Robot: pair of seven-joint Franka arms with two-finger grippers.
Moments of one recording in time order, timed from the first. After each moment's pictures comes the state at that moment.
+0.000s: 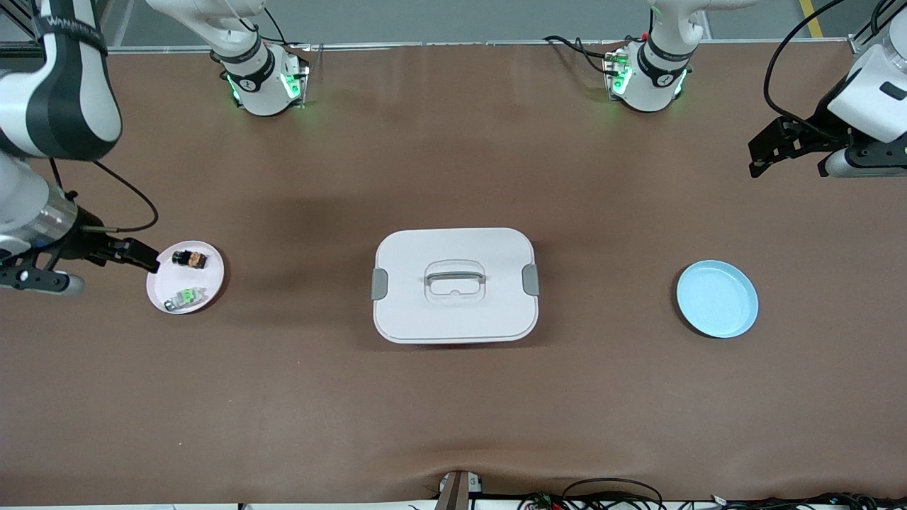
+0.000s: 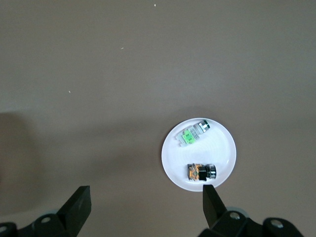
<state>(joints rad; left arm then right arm) -0.01 -0.06 -0.13 -1.57 0.03 1.55 -0.12 -0.05 0.09 0.03 -1.76 -0.03 1.90 0.13</state>
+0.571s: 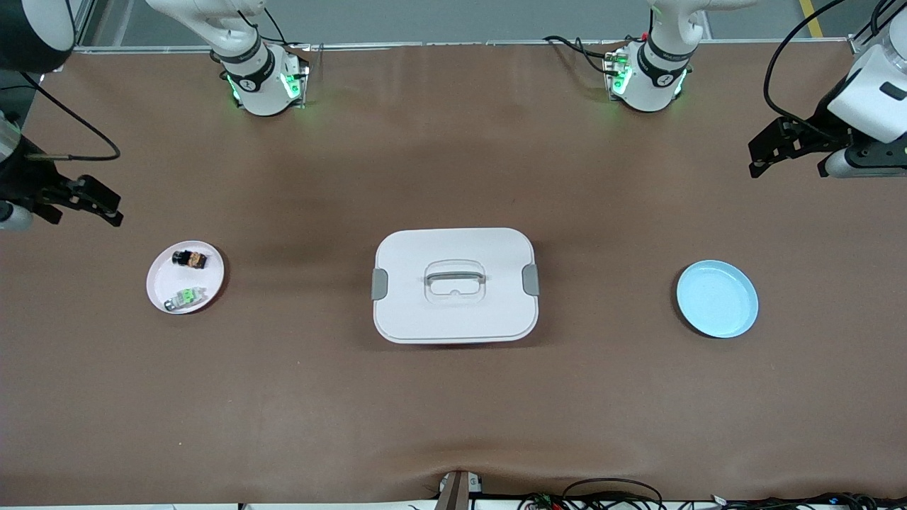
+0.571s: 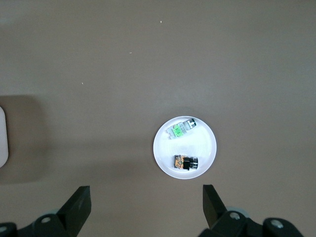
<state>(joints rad) -0.01 -0.06 -0.13 -1.57 0.03 1.55 -0.12 -0.06 -0.07 0.01 -1.76 -0.03 1.80 -0.01</state>
